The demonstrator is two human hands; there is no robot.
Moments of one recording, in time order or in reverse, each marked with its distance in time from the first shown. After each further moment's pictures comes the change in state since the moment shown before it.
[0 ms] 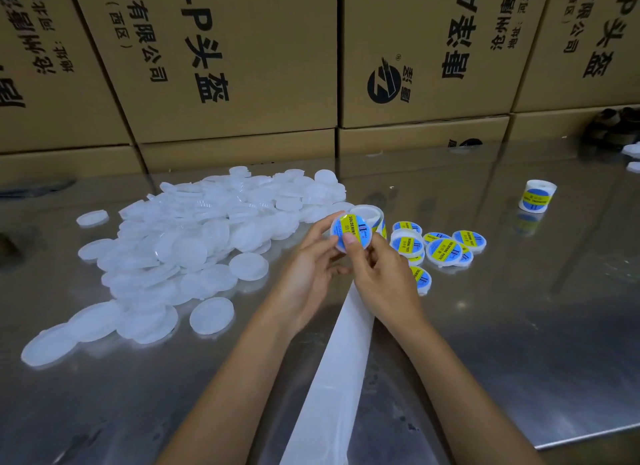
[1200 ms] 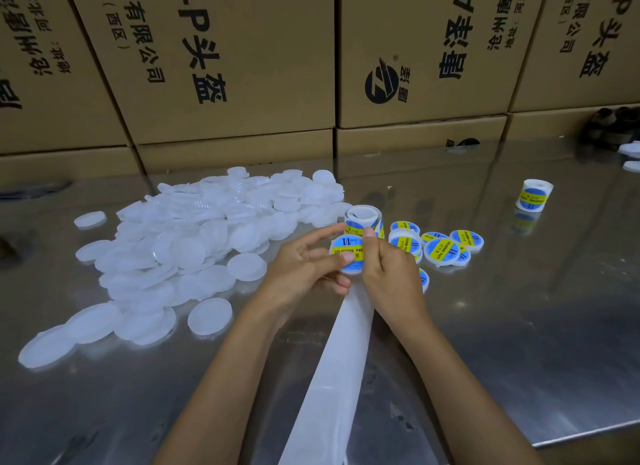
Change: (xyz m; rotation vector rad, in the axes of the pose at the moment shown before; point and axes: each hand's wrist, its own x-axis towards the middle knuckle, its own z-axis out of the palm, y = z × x) left_hand -0.003 0.004 -0.017 0.269 -0.048 0.011; right_hand 0.005 0.003 -0.004 -0.079 0.090 -0.060
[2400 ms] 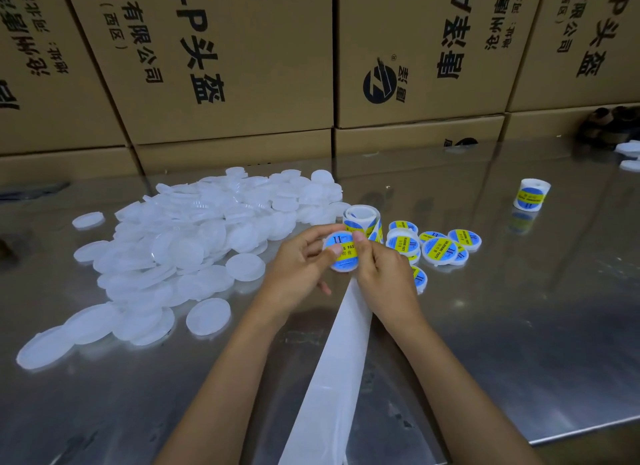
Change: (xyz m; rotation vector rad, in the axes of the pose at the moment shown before) left_hand 0.002 -0.003 0.001 0.222 0.114 0.089; right_hand -0.002 -0.005 -0.001 0.001 -0.087 0.027
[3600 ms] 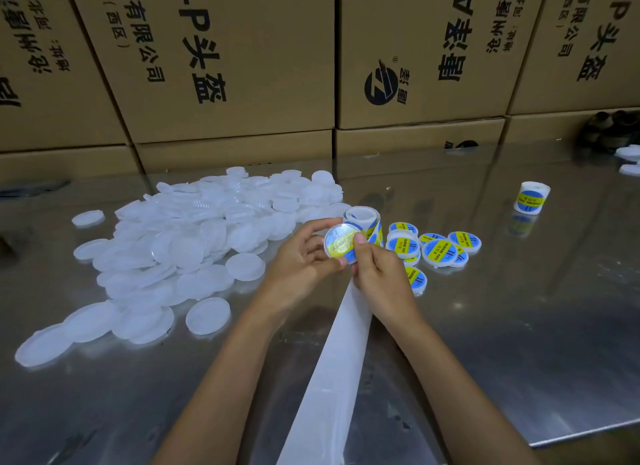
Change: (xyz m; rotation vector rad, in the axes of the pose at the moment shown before) left_hand -0.001 0.003 0.000 -0.099 -0.025 0.039; right_hand -0.001 0.002 0.005 0.267 -0.040 0.028
